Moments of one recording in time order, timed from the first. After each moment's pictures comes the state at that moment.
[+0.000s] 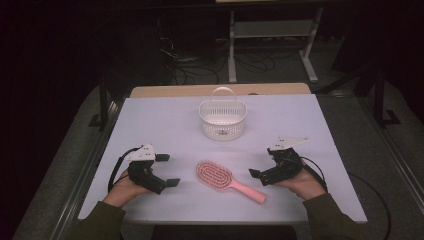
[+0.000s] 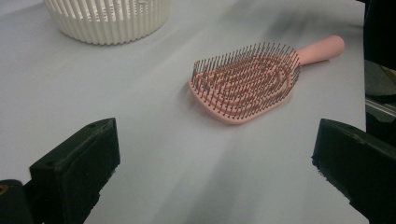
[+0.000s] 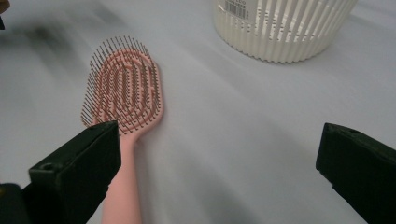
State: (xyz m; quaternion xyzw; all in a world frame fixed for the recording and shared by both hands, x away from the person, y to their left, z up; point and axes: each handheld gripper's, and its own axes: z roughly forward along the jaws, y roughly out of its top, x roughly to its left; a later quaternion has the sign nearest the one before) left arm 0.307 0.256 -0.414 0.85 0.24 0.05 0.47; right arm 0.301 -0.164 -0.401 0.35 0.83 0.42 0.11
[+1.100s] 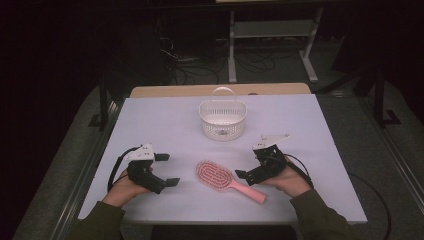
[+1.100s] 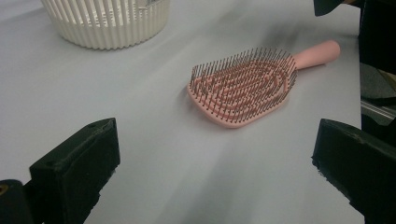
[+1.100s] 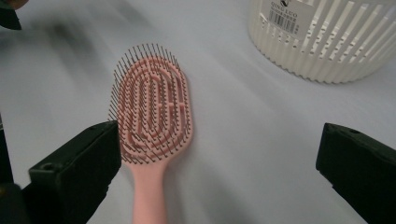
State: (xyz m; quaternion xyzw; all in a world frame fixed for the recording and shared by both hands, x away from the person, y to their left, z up) left arm 0.307 0.257 -0.412 0.85 0.24 0.05 0.48; right arm 0.309 -0.127 -0.398 0.33 0.85 0.41 0.09
